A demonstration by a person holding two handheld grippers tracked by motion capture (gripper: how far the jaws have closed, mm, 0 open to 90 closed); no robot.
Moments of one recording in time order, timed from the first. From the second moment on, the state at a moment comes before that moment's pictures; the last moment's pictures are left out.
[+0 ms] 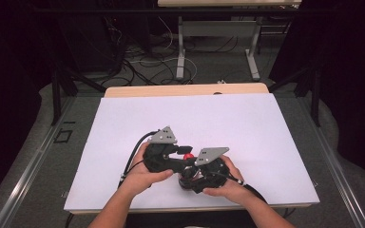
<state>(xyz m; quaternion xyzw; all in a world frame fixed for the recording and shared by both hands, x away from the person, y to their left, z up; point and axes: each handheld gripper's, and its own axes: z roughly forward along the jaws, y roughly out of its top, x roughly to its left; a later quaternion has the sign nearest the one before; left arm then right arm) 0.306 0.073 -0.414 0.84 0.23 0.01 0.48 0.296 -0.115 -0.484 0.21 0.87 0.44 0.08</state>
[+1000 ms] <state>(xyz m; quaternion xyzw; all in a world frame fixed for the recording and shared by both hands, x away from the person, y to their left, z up) 0.279 0.049 -0.409 0.79 0.39 0.13 0.46 0.290 -0.111 -0.481 0.27 0.85 0.43 0.13</state>
